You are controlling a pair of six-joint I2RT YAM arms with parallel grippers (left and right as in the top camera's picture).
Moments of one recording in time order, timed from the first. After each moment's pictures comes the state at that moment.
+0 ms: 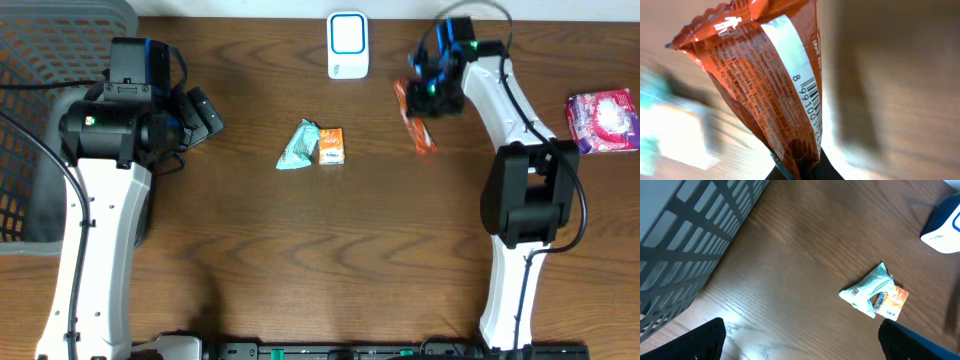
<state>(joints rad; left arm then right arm) -0.06 1.46 1.60 -1.23 -0.08 -0.59 0.12 2.30 2.00 -1.03 -0.32 0.07</state>
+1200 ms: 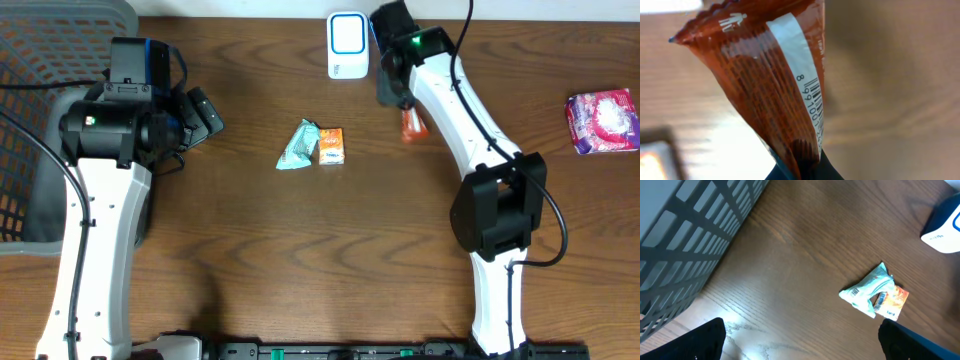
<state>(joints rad) -0.06 1.46 1.60 -1.23 -0.08 -0.59 0.35 2.27 2.13 -1.19 0.31 0.35</state>
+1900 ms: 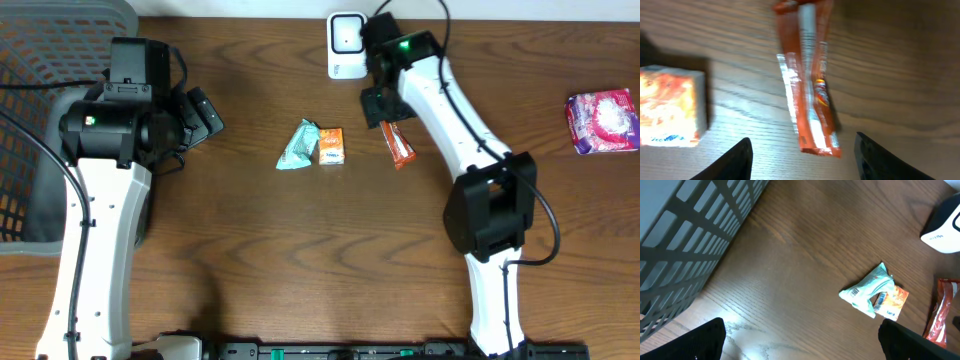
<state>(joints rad) -0.06 1.46 1.60 -1.23 -0.08 -0.59 0.40 2.28 2.13 -1.25 0.14 0.14</state>
